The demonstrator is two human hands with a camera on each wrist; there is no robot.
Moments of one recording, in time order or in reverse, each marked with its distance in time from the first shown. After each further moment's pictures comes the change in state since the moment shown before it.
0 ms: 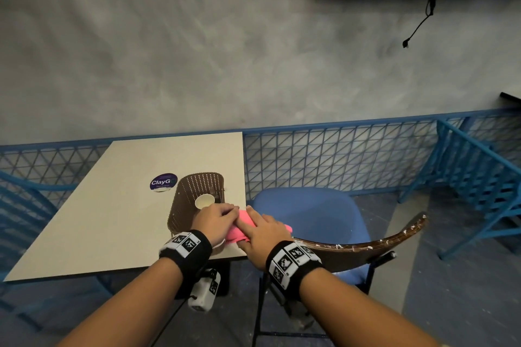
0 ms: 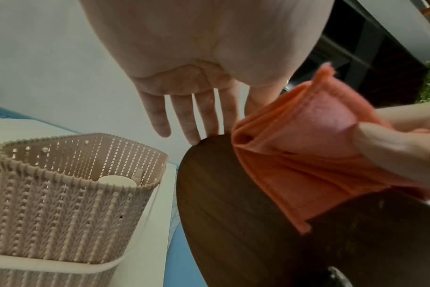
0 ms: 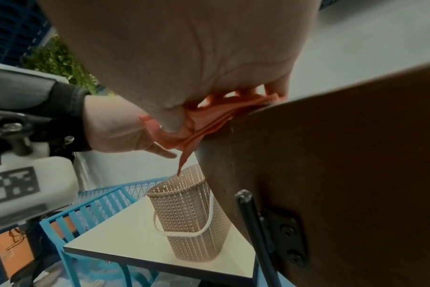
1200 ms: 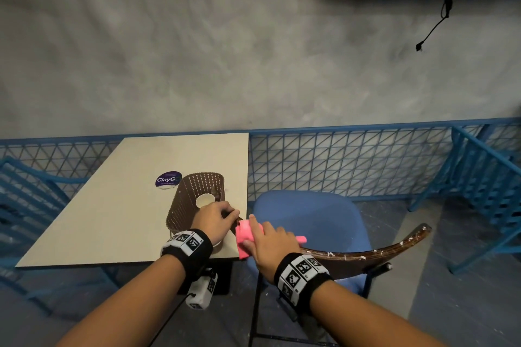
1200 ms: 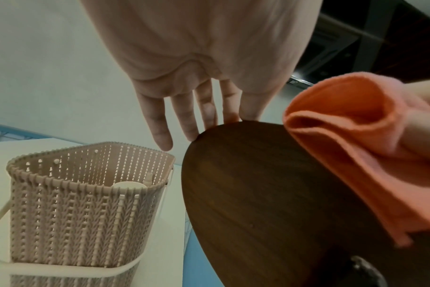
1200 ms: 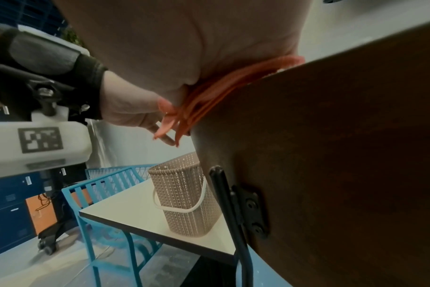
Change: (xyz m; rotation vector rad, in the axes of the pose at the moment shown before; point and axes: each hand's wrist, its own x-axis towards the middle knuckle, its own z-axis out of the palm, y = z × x) left_hand 0.003 0.014 0.013 0.186 0.106 0.029; right_hand -0.026 0.026 -0.006 -0.019 -0.019 0.067
